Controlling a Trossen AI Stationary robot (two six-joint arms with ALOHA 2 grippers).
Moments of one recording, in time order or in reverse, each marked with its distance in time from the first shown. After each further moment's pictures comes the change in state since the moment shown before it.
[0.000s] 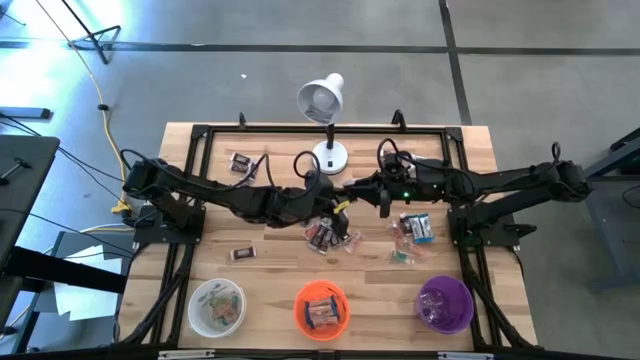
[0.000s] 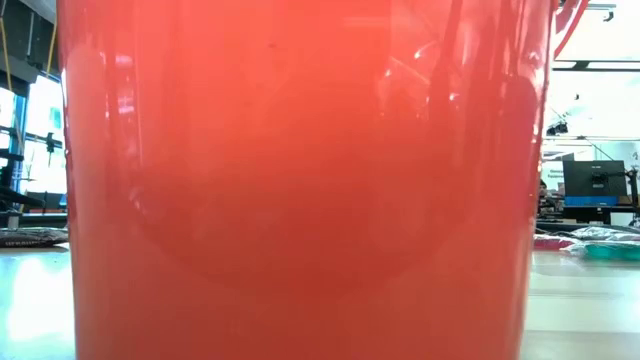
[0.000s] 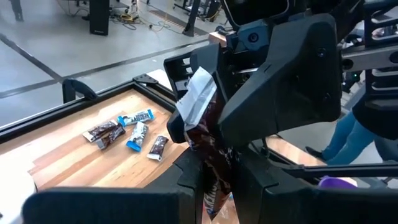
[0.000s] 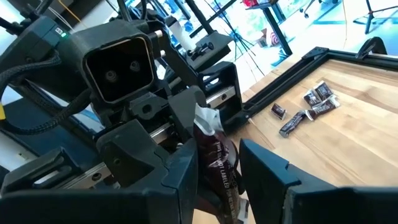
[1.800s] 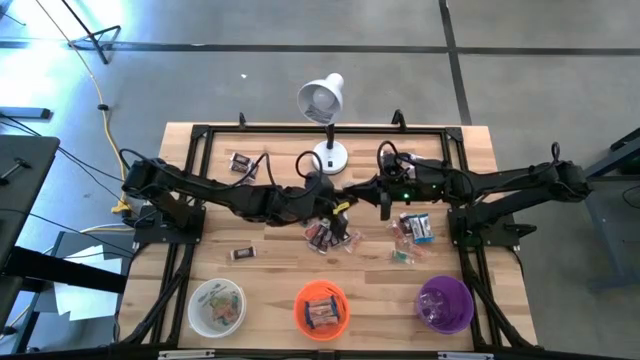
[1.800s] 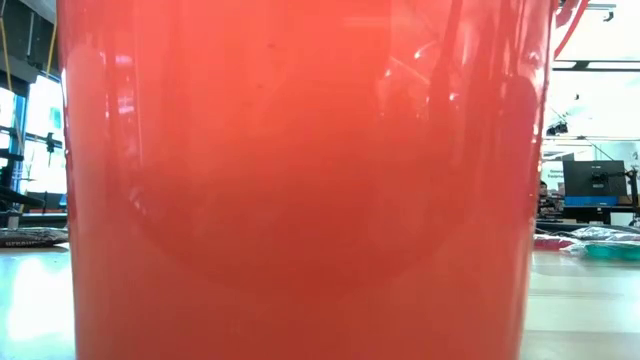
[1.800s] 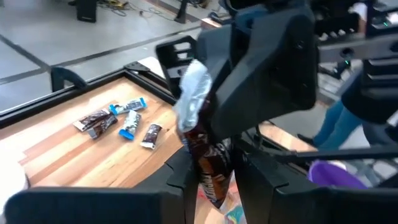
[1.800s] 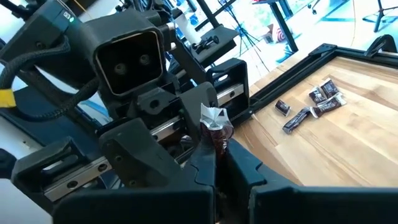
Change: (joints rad) left arm 0.001 -0.006 0.001 -0.049 0.070 -0.018; right arm -0.003 0.002 -0.002 0.000 -0.035 -0.027
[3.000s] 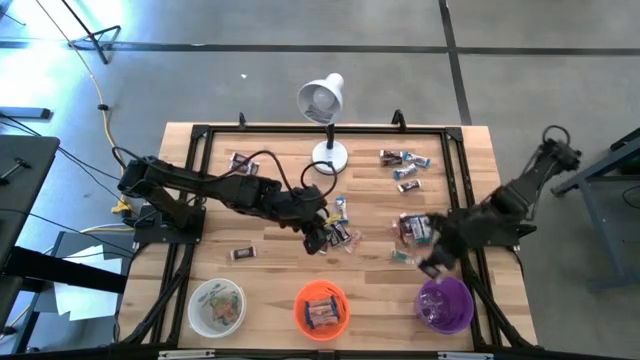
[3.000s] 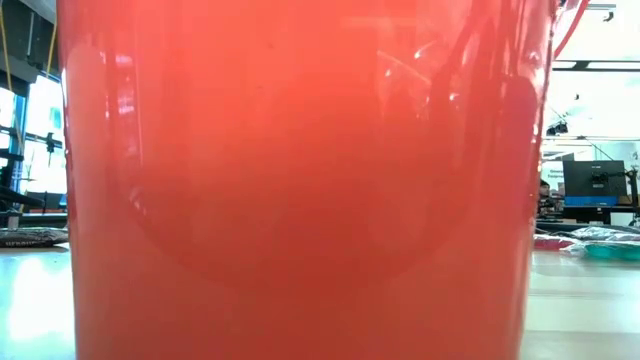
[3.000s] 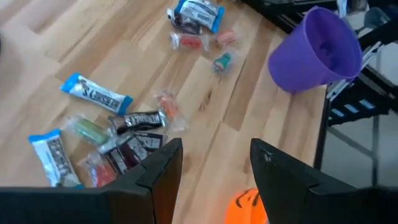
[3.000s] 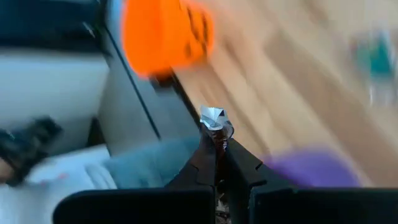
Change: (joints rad) left arm 0.004 -0.034 0.153 -0.689 0.401 -0.189; right arm 0.664 -0.333 0.001 -0.955 -0.013 0.852
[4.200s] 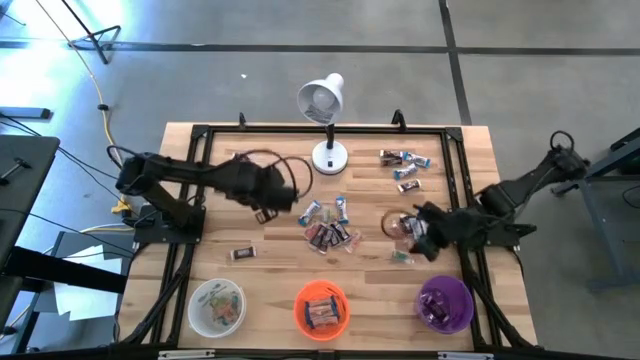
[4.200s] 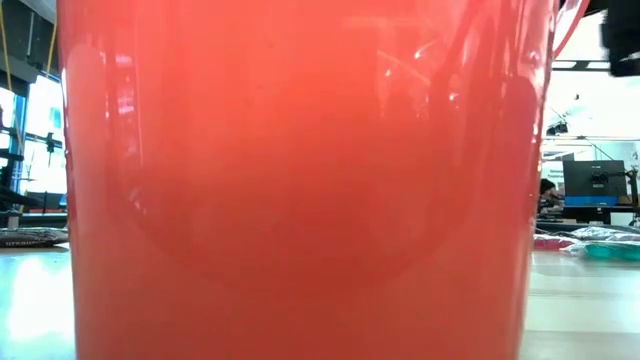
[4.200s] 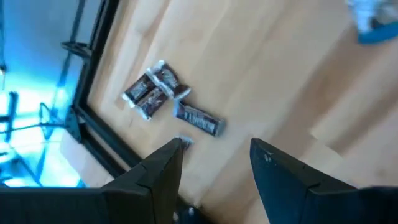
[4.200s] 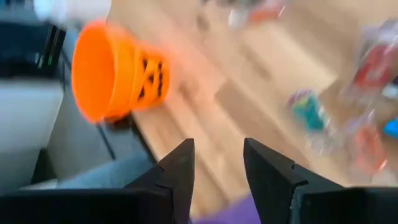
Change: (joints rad) left arm 0.122 -0.033 -0.048 -0.873 -0.361 0.052; right arm -0.190 0.066 0.000 -0.061 0.039 -0.167
